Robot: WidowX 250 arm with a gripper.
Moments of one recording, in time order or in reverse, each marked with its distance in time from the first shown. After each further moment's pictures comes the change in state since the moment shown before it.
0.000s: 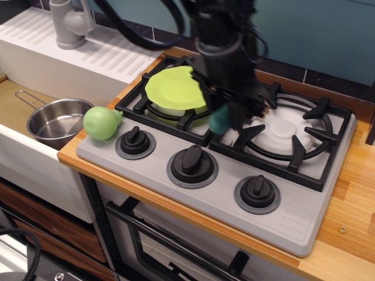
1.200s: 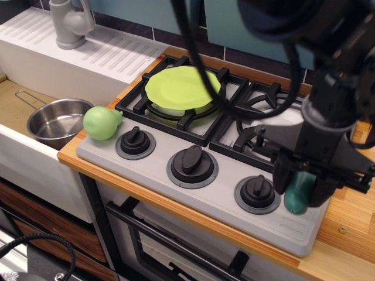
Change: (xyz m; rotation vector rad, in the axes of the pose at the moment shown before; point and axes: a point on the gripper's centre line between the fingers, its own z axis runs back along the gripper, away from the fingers) arm -0.030 -0.128 -0.002 0.101 0.185 0.267
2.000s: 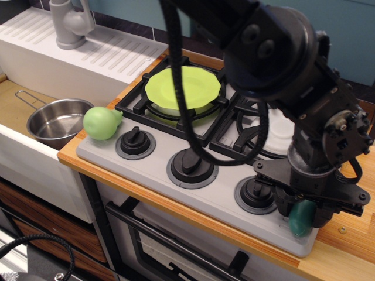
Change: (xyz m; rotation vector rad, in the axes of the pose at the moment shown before) arm -0.001 -0.010 -0.048 -0.118 -0.126 0.025
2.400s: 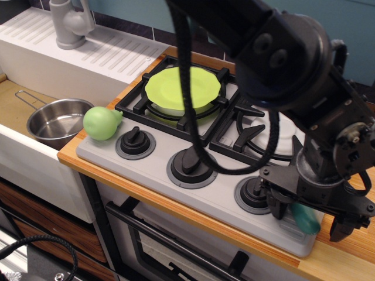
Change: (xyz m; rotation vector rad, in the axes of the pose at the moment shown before) arm -0.002 -0.001 0.001 0.016 0.000 0.000
